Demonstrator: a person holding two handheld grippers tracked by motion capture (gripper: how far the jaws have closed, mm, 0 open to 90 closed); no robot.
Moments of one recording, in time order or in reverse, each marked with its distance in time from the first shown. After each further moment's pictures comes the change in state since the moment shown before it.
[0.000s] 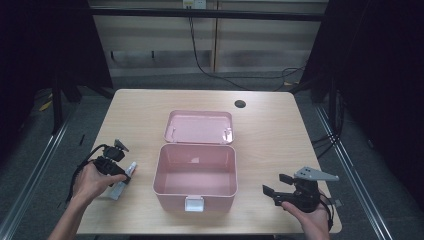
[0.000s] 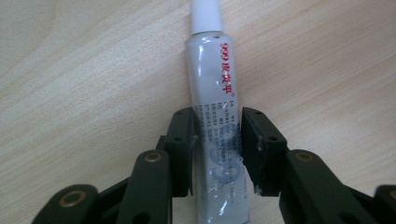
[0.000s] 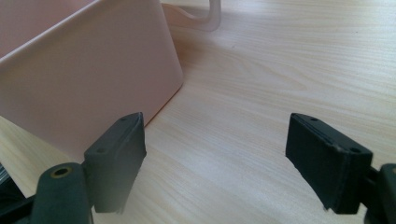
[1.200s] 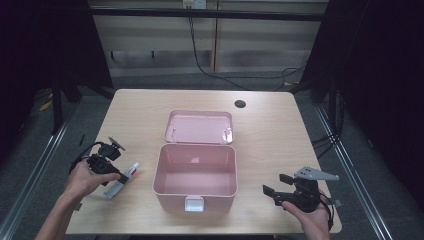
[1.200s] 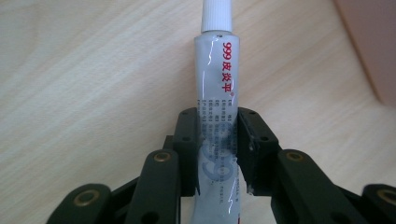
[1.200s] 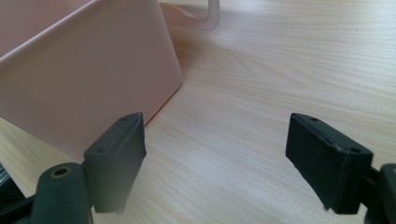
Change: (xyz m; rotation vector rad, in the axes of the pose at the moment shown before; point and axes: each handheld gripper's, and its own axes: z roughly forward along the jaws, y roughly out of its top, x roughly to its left) left arm 0.001 -0.006 -0.024 -0.027 -0.119 0.085; right arm -0.001 0.000 0.000 0.004 -0.001 0.007
